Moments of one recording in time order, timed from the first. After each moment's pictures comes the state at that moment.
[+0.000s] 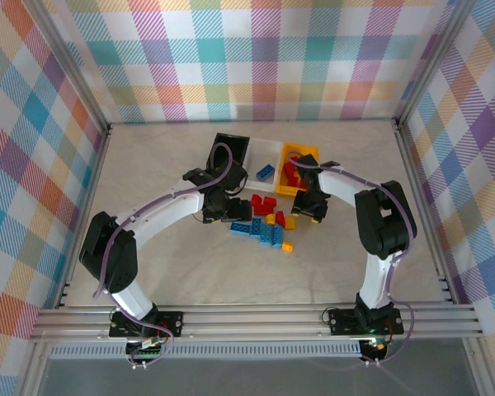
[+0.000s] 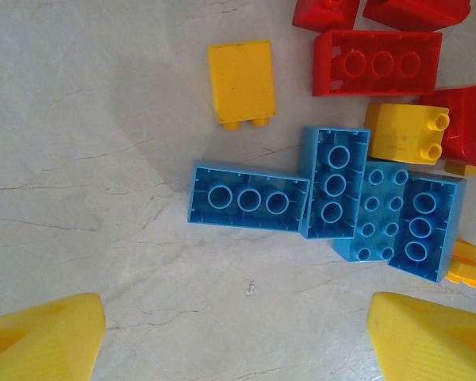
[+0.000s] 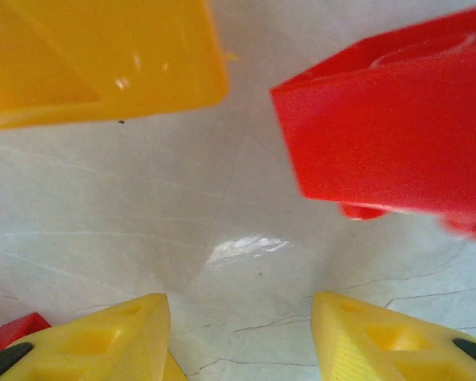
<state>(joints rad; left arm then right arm) -0.68 1.67 1.34 -0.95 0.01 -0.66 0.39 1.91 1.28 -0.85 -0.05 0.71</state>
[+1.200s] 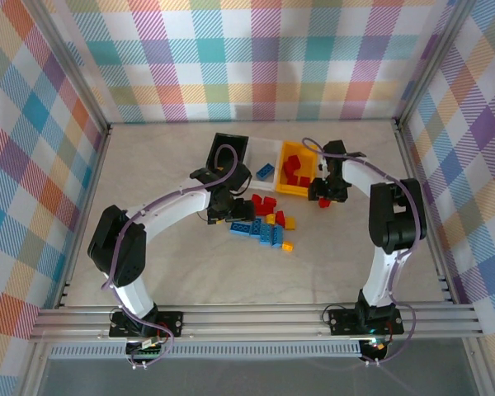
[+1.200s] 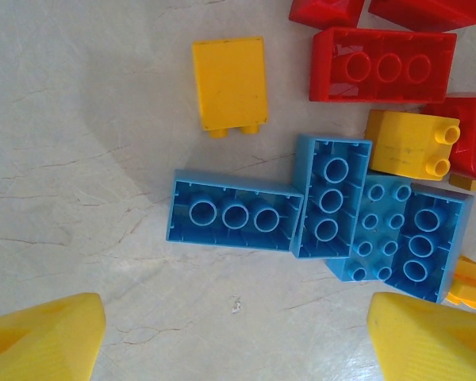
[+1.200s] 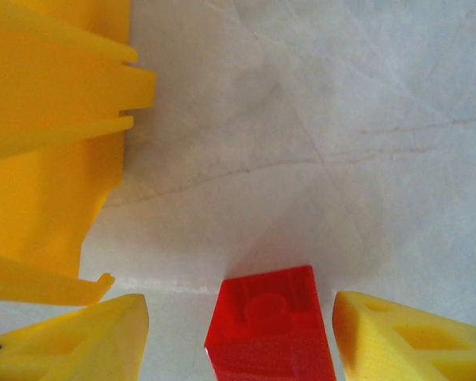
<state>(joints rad) -0.68 1.73 1.36 -0.92 0.04 -0.69 0.18 1.93 1.35 -0.78 -0.08 0.17</state>
